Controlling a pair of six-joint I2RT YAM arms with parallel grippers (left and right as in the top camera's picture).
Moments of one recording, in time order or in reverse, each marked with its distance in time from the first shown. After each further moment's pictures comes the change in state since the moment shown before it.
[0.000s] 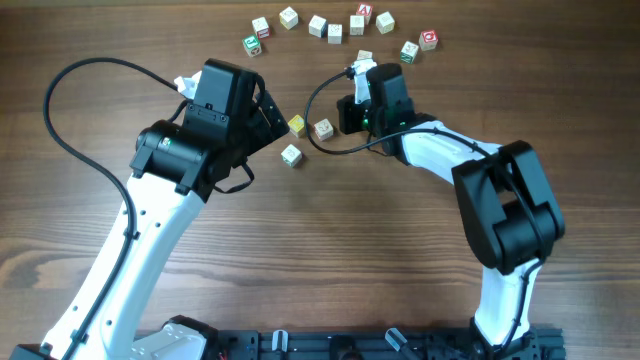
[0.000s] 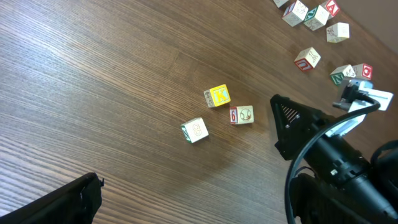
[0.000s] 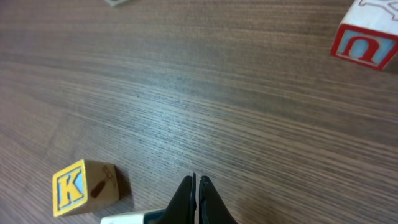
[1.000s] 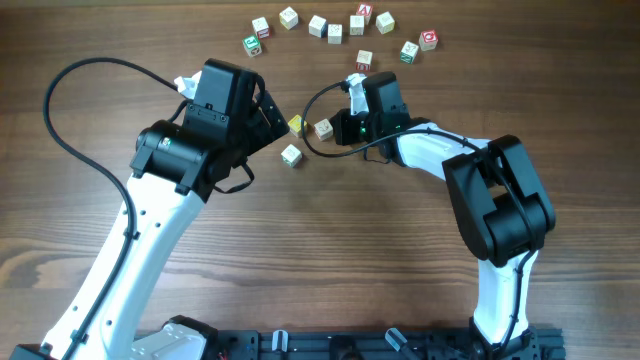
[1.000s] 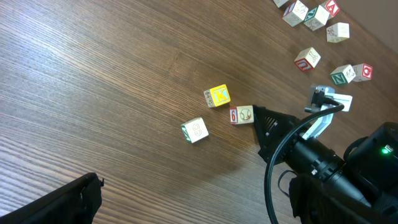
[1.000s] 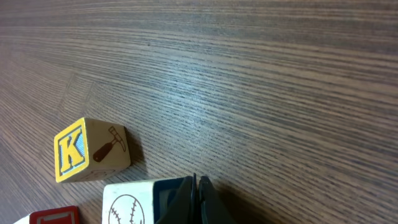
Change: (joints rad) left arm 0.000 0.000 0.000 0.000 0.000 0.000; right arm 0.006 0.048 0.000 -0.056 -0.121 0.045
